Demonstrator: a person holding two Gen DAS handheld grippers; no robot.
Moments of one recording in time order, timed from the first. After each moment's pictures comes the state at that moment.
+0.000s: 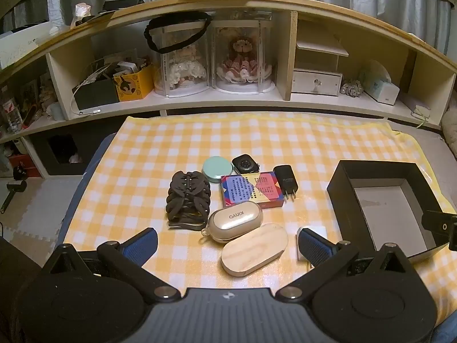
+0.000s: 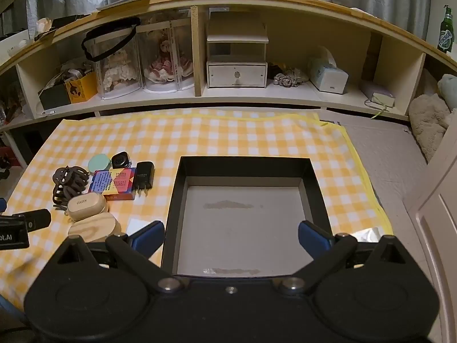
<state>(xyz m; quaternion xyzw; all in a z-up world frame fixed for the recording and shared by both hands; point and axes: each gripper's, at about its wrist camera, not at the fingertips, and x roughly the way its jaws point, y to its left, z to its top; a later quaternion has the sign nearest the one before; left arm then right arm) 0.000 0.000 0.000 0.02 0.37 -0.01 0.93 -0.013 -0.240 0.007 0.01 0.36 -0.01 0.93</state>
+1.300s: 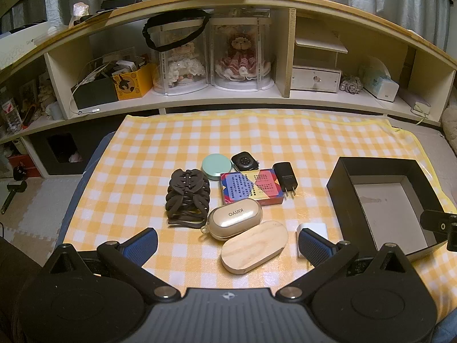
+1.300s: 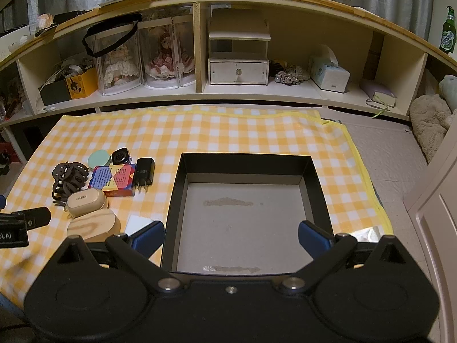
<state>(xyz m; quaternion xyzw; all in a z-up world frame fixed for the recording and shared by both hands) 0.001 0.000 -0.005 0.02 0.37 -0.01 0.93 -0.012 -0.240 0.007 0.01 0.37 -0.01 0.93</state>
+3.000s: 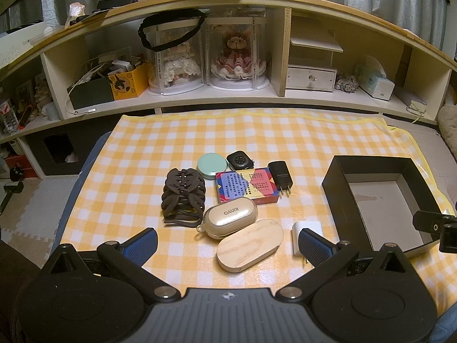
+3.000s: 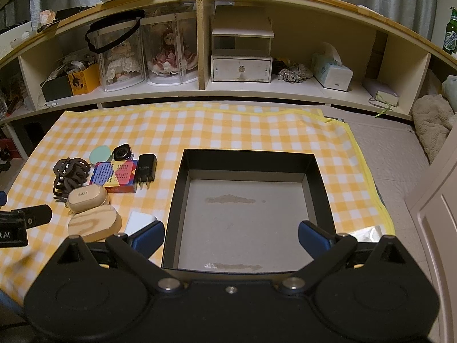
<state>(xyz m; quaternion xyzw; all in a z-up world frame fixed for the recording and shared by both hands) 0.000 -0.003 -0.007 0.03 0.37 -0.01 0.93 -0.012 -0.238 0.003 0.00 0.37 -0.01 0.93</state>
